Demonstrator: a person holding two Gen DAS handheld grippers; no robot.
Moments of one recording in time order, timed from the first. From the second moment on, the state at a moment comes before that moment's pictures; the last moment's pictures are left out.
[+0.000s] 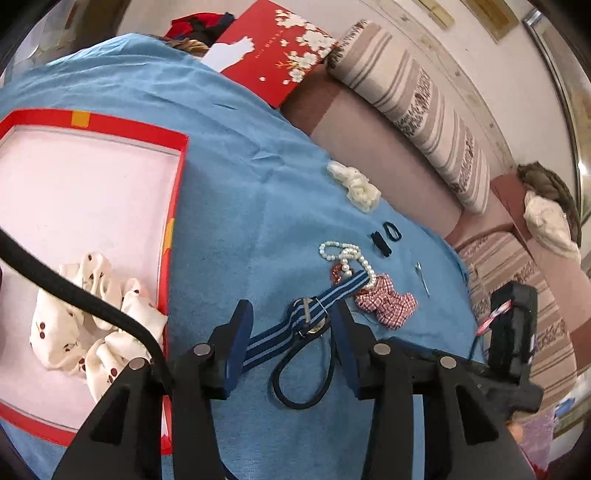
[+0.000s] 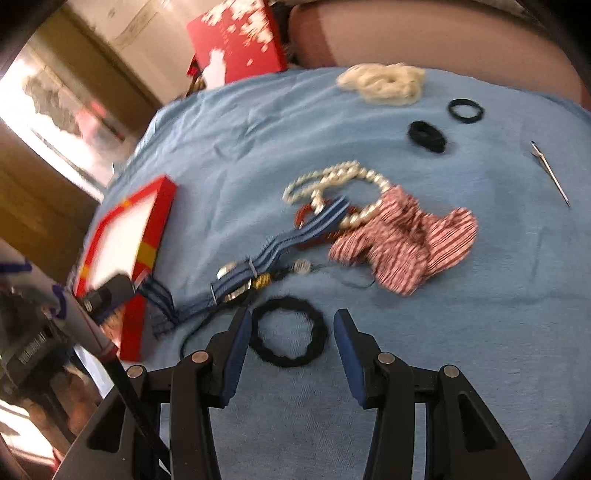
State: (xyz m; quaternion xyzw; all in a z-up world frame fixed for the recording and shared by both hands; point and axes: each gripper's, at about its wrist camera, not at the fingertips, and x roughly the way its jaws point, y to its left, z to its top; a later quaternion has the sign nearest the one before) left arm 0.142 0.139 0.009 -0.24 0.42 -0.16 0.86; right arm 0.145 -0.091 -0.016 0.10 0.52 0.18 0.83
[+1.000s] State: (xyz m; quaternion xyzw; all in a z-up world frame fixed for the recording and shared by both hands) left arm 0.122 0.059 -0.028 -0.07 0.50 -0.19 0.84; right arm 0.103 -0.145 -0.010 0.06 0.49 0.16 0.85
